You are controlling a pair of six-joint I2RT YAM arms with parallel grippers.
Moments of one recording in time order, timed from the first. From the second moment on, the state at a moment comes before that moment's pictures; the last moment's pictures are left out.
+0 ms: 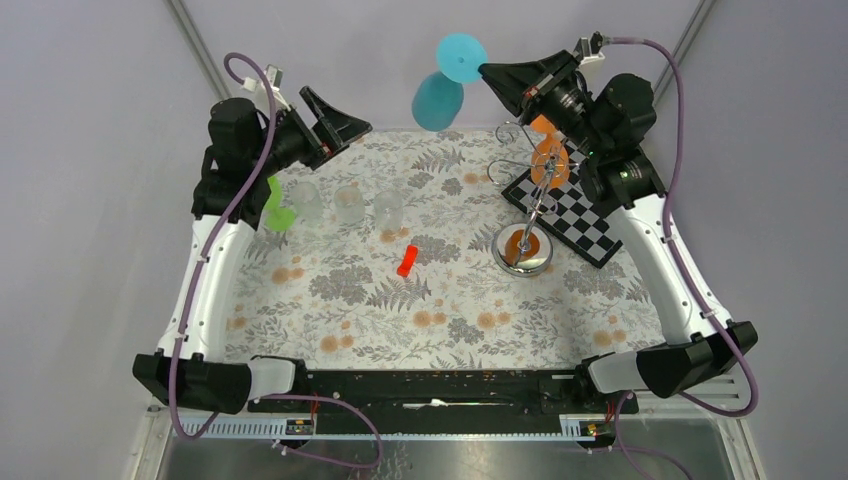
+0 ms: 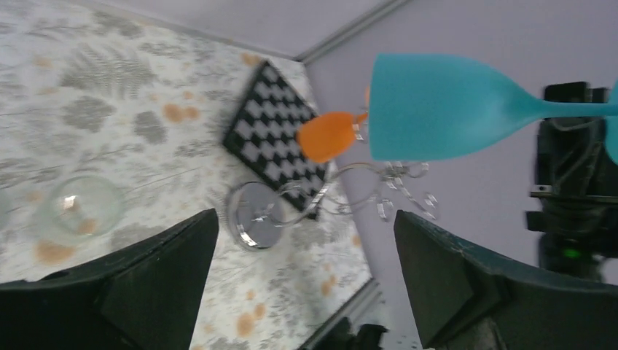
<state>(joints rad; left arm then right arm) -0.12 1.27 1.54 -0.50 0.54 -0.74 0.35 1.39 1.63 -0.01 -0.39 1.45</state>
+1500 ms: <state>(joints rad) -0.10 1.33 1.40 0.88 0.87 -1.80 0.45 1.49 1.56 0.45 -0.46 1.98</state>
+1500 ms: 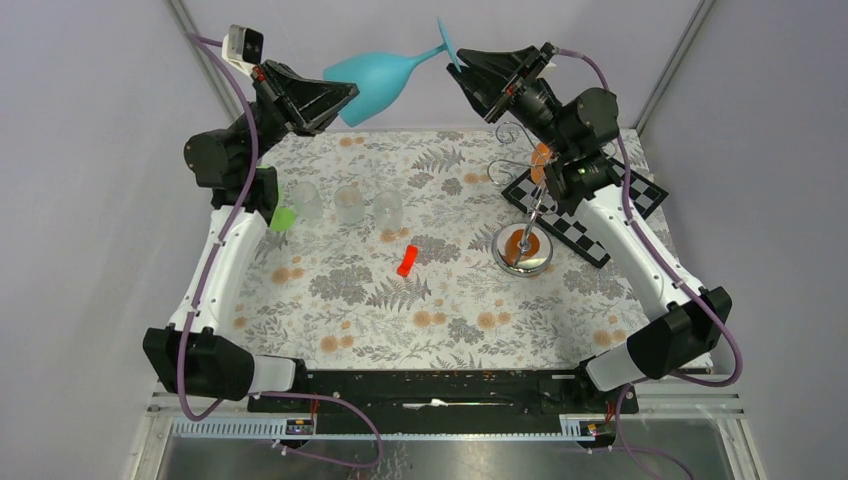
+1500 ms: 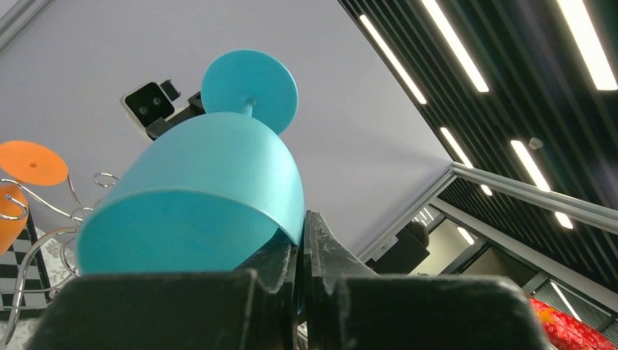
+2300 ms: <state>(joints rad) -0.17 1.44 1.76 -0.40 0.69 -0.83 0.43 1.16 1.71 -0.44 -0.02 1.13</state>
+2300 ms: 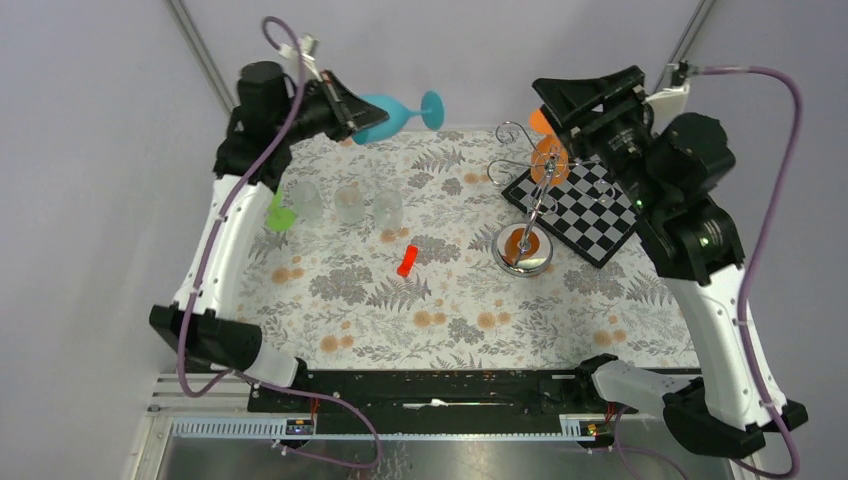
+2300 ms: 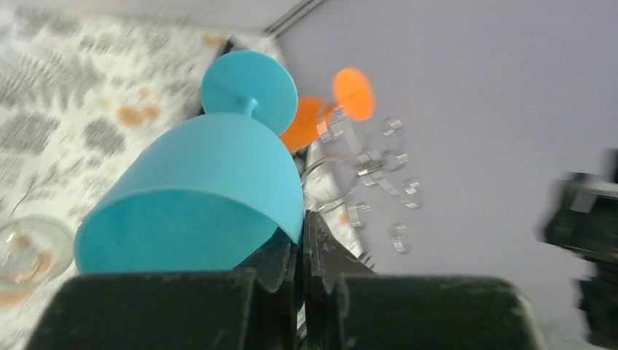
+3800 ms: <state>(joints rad) -0.66 2.05 1.96 -0.96 -0.04 -0.26 0.42 1.06 1.59 -0.54 0.11 1.00</state>
